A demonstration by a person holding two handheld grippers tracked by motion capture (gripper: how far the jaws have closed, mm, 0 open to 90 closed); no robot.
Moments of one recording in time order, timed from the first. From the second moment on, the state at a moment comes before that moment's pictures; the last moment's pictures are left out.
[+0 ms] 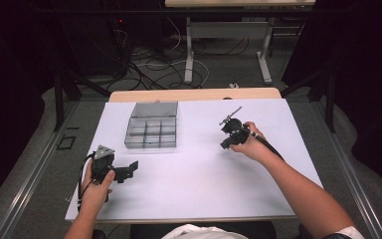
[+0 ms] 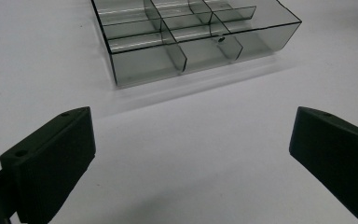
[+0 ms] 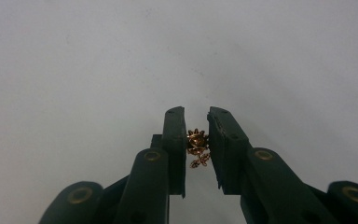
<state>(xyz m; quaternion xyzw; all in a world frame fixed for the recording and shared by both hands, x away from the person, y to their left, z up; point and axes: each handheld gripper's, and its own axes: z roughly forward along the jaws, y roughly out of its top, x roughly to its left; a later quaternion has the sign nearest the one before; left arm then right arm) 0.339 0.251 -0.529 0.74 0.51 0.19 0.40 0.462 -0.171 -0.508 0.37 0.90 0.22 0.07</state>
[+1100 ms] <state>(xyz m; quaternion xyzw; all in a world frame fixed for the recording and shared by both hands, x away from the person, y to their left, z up) 0.344 0.250 -0.530 0.74 0.51 0.18 0.40 0.464 -0.117 -0.495 0.36 0.87 0.33 0.08</state>
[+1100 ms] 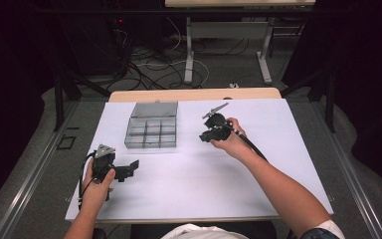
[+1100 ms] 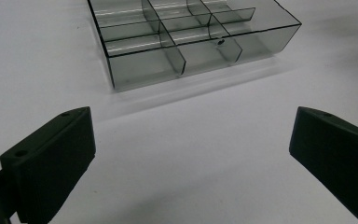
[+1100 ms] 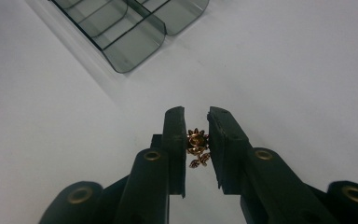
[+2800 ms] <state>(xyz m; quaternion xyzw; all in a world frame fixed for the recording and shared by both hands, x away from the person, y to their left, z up) 0.344 0.248 -0.529 0.74 0.51 0.18 0.40 0.468 -0.037 -0.493 0.34 0.83 0.44 0.08</state>
